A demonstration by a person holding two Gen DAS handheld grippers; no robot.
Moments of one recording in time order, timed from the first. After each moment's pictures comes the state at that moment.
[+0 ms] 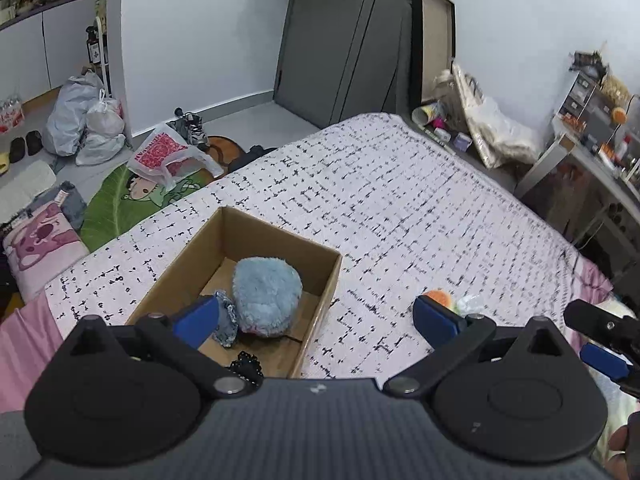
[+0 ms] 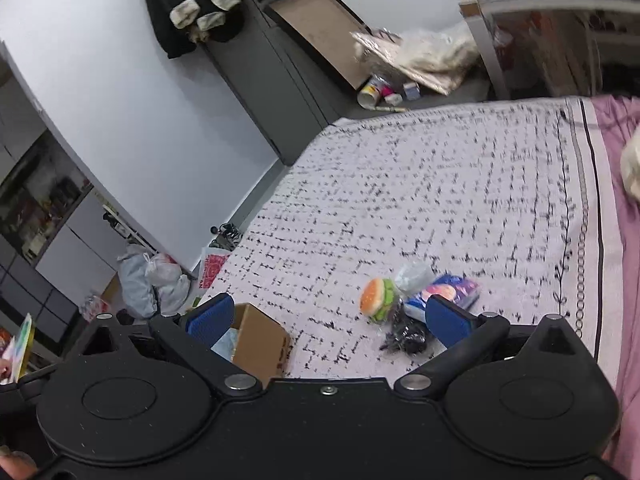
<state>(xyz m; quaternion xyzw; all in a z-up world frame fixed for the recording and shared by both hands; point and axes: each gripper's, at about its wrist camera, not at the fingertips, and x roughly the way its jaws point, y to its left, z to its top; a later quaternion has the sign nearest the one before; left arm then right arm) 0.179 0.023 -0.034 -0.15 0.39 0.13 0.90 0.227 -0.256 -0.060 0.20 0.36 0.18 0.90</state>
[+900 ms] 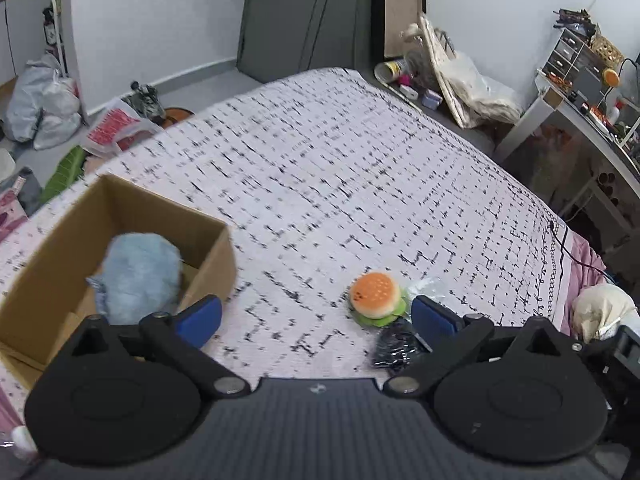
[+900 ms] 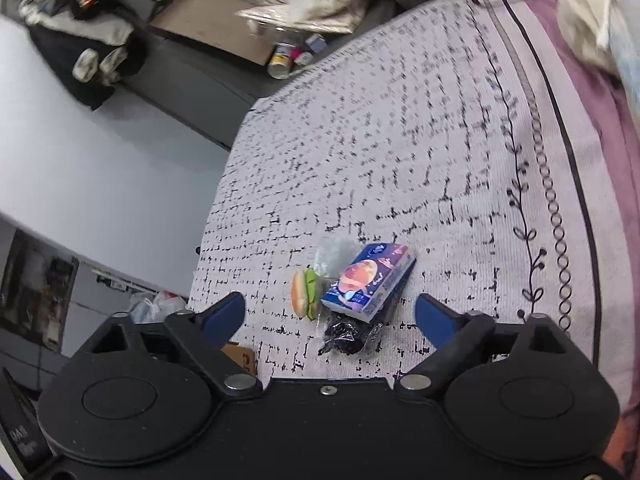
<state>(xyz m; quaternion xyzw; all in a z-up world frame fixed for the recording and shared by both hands) 0.258 -0.050 -0.090 -0.16 0.42 0.08 0.89 0.280 -0.329 -0.143 0.35 0.43 0.12 0.82</state>
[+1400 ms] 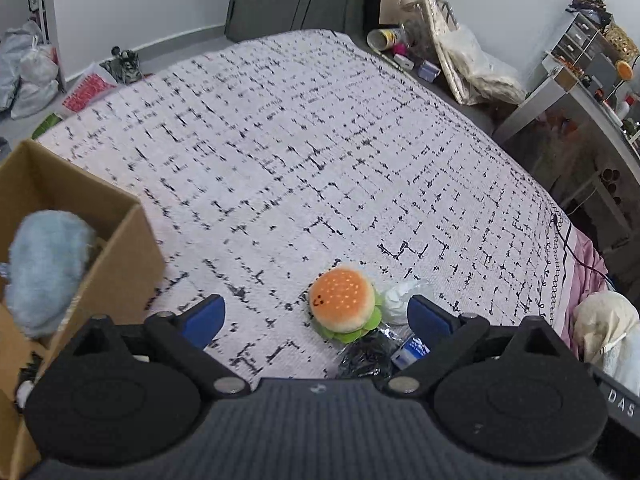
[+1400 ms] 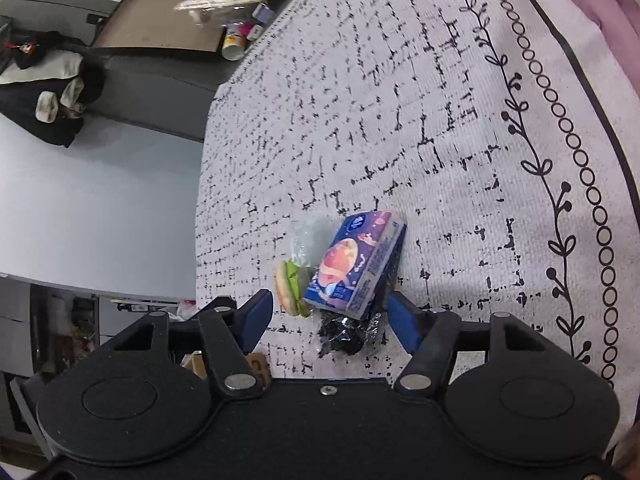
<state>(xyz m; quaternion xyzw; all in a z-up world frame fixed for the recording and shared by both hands) 0.313 -0.073 -0.138 -0.19 0.46 0.07 0.87 0.306 -0.330 -0.195 0.44 0.47 0.11 0.75</state>
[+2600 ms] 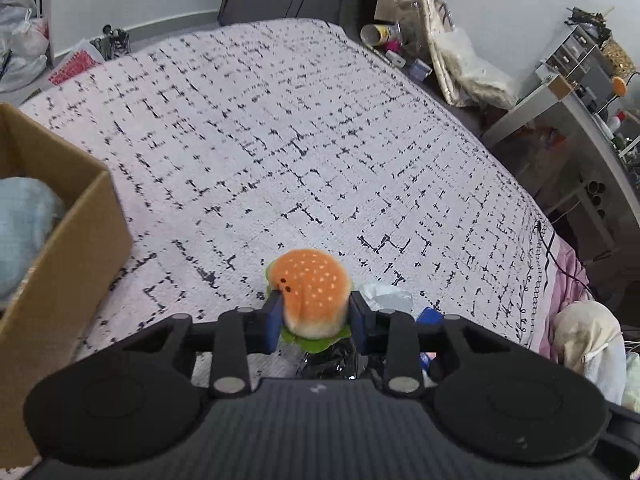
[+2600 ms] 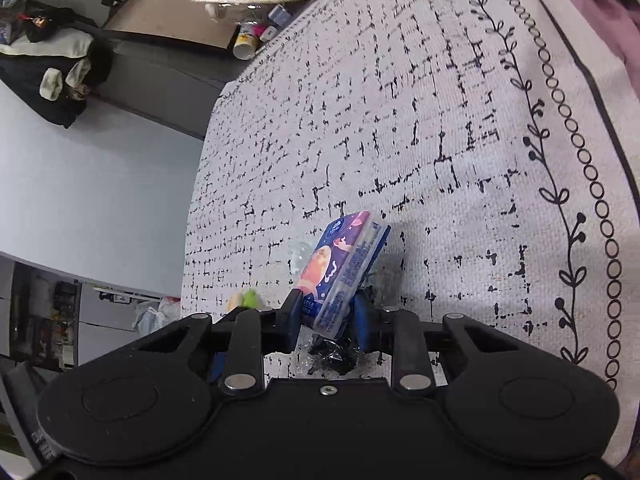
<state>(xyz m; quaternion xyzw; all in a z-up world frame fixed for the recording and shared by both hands) 0.308 -0.074 -0.146 -0.23 0.45 0.05 0.86 0.311 -0.318 -0.186 0.40 0.46 0.11 0.79</state>
